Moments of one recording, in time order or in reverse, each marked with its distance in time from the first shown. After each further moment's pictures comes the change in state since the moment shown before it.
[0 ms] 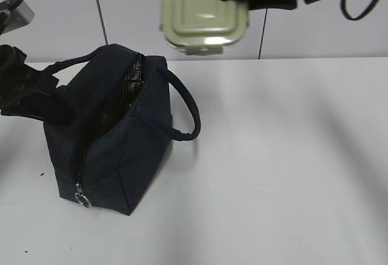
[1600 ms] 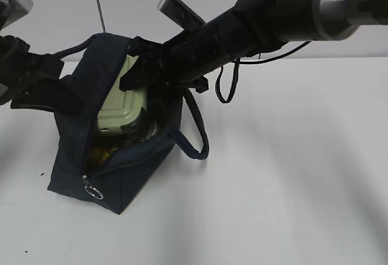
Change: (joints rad) left arm -0.003 -0.005 0.000 -0.112 -0.002 0.000; right arm 0.324 0.372 -0.105 -0.013 -0.258 0.267
